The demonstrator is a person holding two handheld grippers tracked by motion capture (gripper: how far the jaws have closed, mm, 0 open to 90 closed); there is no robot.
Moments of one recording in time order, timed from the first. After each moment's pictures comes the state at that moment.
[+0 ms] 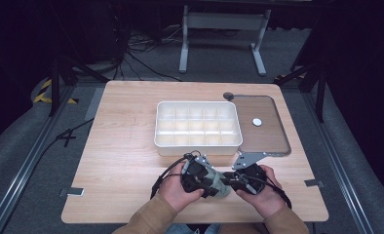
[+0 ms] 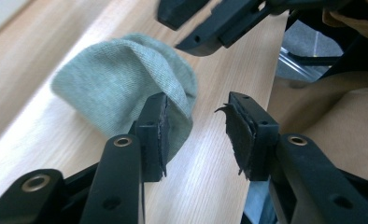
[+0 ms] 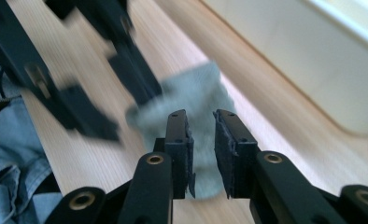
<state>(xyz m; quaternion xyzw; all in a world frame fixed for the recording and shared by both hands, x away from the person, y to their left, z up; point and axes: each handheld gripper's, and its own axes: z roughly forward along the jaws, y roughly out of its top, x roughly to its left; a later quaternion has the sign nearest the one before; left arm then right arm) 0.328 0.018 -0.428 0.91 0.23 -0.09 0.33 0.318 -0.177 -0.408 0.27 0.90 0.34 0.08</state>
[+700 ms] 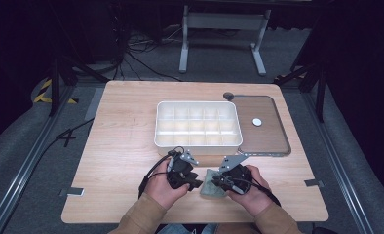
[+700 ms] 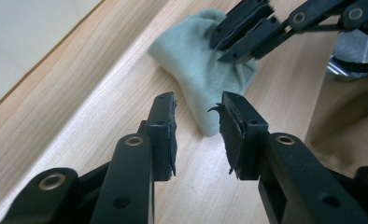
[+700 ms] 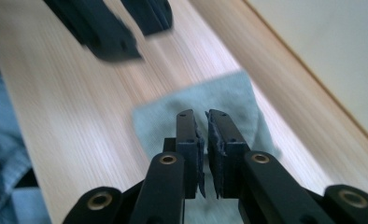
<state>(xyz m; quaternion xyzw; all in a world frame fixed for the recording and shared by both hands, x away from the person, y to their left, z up) 0.335 0.062 -0.418 0.90 0.28 -0.03 0.32 0.325 -0.151 -0.427 0.24 0.92 0.30 0.08</state>
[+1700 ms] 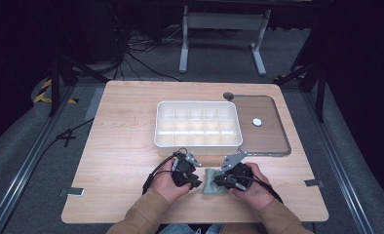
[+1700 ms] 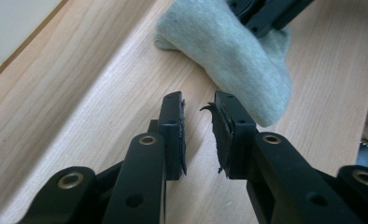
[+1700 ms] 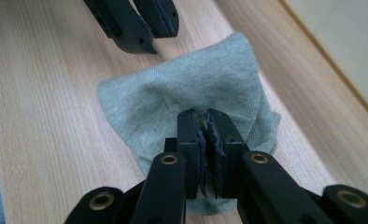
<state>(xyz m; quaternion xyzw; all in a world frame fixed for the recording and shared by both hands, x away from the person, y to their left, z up) 0.351 0.056 -0.451 0.92 0.27 -0.03 0.29 0.344 -0.161 -0.450 0.20 0.93 0.30 0.05</state>
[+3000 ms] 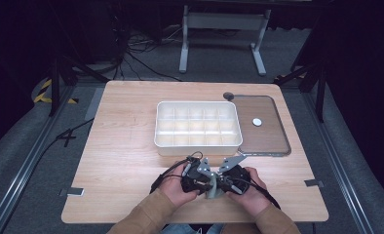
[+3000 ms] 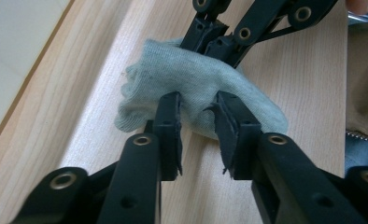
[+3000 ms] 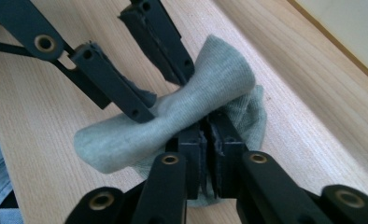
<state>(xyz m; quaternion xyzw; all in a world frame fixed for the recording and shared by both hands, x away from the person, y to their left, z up) 0.337 0.029 -0.441 0.94 0.15 0.01 0.31 0.334 -0.153 -0.452 0.26 0.92 0.30 0.05</state>
